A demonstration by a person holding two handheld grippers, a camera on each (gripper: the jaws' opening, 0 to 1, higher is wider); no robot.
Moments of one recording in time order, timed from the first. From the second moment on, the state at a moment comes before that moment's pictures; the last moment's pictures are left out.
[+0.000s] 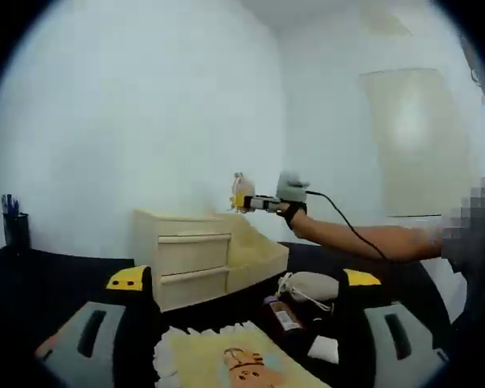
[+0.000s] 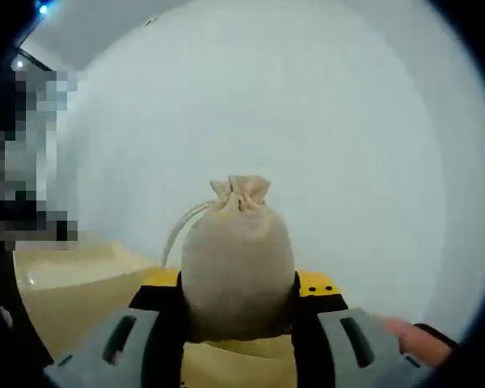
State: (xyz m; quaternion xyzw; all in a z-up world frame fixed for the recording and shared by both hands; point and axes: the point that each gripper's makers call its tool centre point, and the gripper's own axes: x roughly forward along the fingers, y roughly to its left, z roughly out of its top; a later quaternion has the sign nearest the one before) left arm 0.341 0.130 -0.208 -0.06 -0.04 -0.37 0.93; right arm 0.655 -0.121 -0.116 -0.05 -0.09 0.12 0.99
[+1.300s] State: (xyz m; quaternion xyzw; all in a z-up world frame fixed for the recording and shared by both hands) left arm 0.326 0.125 -0.203 -0.05 -0.06 -0.38 0.92; right arm 0.700 -0.123 -0.183 -0.16 -0.05 0.09 0.98
